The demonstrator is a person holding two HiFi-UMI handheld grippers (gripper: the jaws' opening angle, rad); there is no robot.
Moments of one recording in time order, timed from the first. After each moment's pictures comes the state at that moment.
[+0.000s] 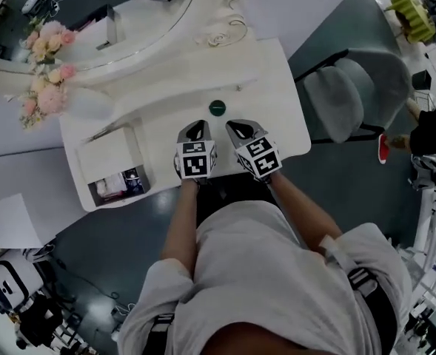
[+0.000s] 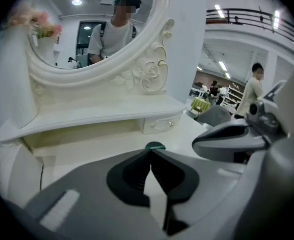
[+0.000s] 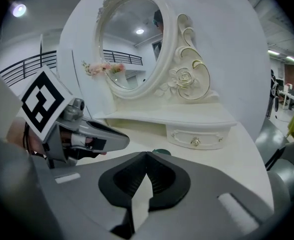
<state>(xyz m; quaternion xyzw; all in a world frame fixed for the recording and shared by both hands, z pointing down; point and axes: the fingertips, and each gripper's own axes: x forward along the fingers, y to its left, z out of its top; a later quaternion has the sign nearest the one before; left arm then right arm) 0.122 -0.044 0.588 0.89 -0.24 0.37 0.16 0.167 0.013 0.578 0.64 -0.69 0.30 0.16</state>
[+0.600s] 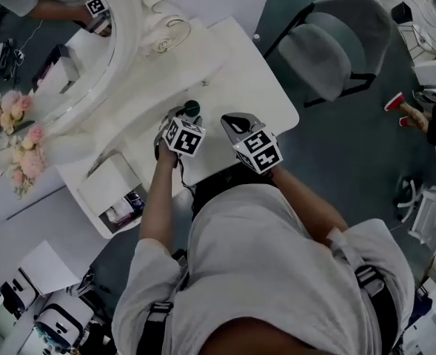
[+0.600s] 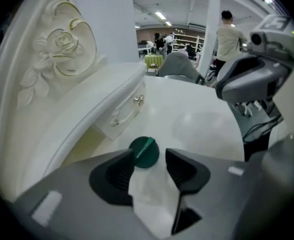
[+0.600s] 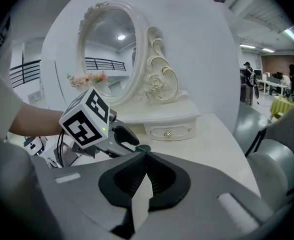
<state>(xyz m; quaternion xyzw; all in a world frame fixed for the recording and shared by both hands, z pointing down) 0.186 -0.028 0.650 0.83 0.04 0.55 -0.07 0.212 0.057 0.576 0.70 -0.63 0.33 0.11</state>
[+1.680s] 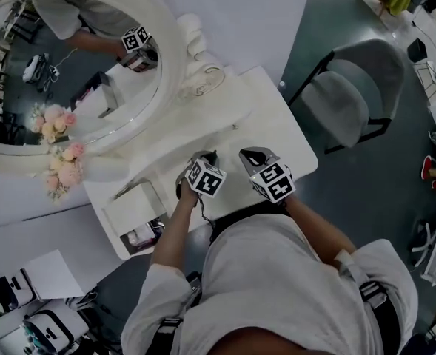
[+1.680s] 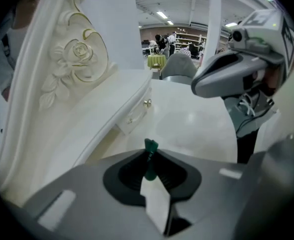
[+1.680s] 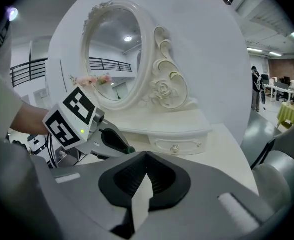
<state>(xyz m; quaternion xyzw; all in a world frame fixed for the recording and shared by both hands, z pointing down) 0.168 -0.036 0.613 0.83 0.02 0.55 -0.08 0.219 0.030 0.552 0.69 -0.65 0.31 0.12</state>
